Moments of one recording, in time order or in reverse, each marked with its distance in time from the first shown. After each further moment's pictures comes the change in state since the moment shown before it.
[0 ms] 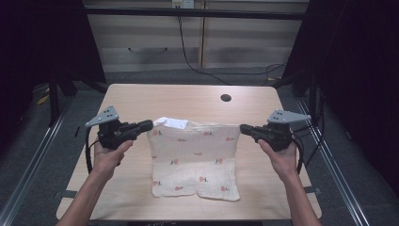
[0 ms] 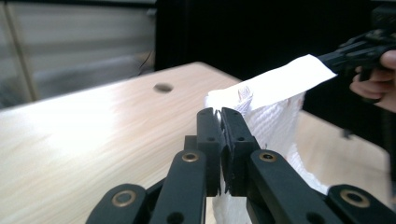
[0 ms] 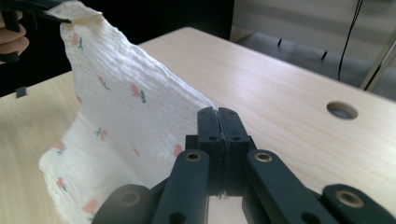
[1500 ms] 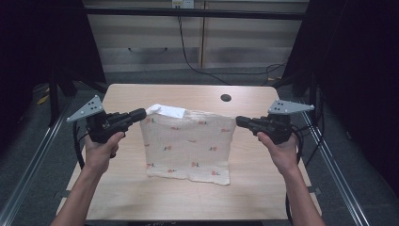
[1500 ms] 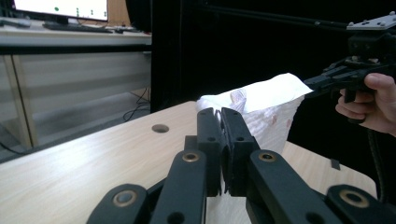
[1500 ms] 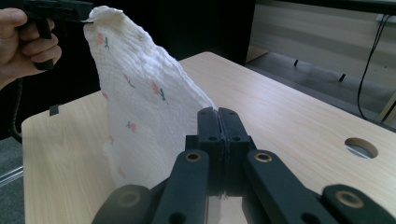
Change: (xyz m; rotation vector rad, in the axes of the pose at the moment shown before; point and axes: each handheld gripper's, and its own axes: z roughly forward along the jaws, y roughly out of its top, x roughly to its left) left arm -0.018 0.036 -0.041 -0.179 -0.041 0.080; right arm 0.021 0.039 -0.021 -0.081 0.074 -0.046
